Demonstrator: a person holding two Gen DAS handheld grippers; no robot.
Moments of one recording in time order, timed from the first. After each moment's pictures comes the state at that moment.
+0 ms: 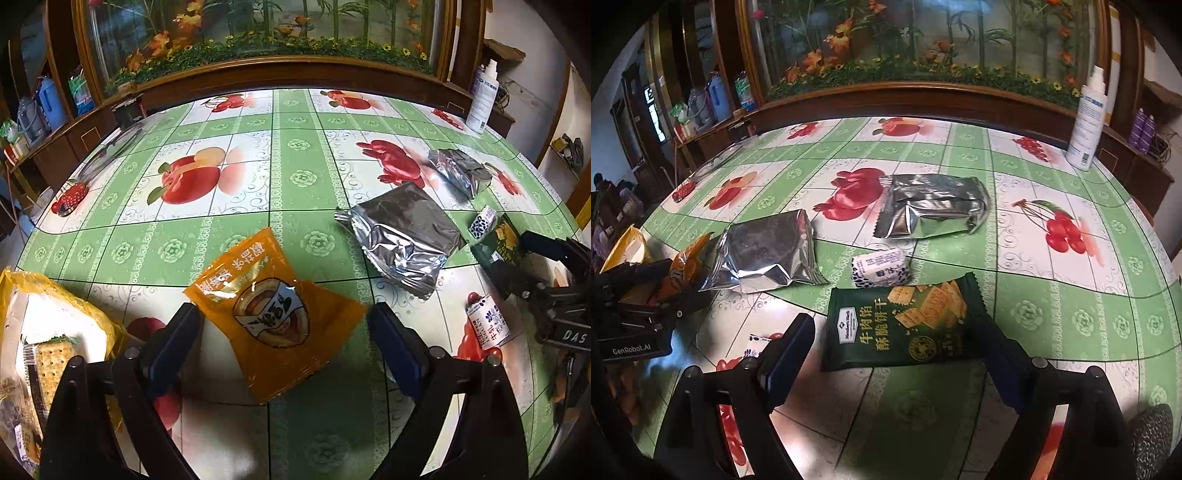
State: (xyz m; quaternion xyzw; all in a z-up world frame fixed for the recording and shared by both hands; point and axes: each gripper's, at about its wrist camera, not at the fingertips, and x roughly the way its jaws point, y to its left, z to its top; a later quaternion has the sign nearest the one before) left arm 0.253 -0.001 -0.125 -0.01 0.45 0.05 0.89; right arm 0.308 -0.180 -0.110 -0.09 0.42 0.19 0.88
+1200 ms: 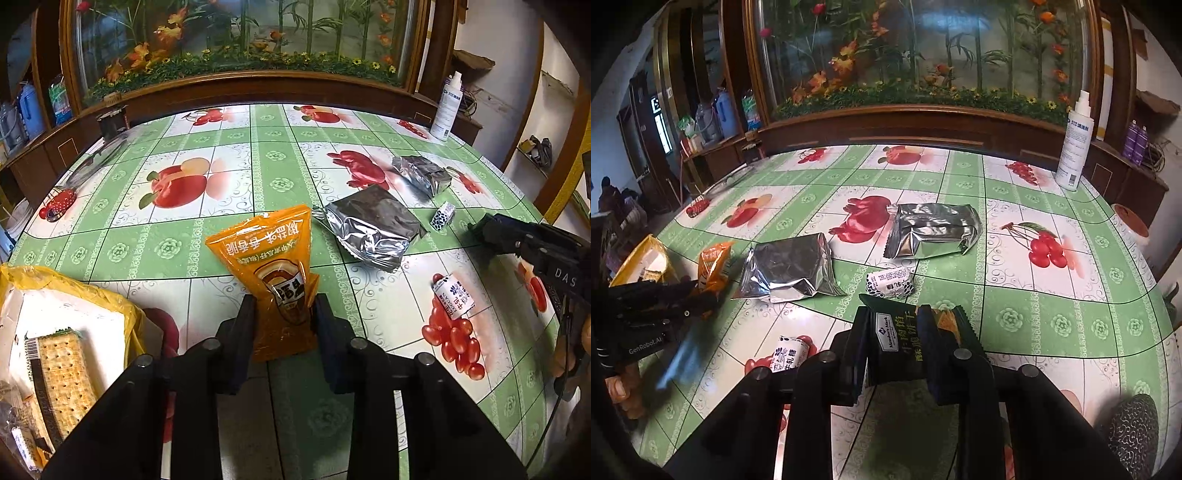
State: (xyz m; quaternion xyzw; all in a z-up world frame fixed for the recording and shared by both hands) left arm 0.227 0.006 -0.114 -0.03 0.42 -0.02 0.91; right arm 0.283 -0.195 -0.080 -0.06 0.38 0.20 0.90
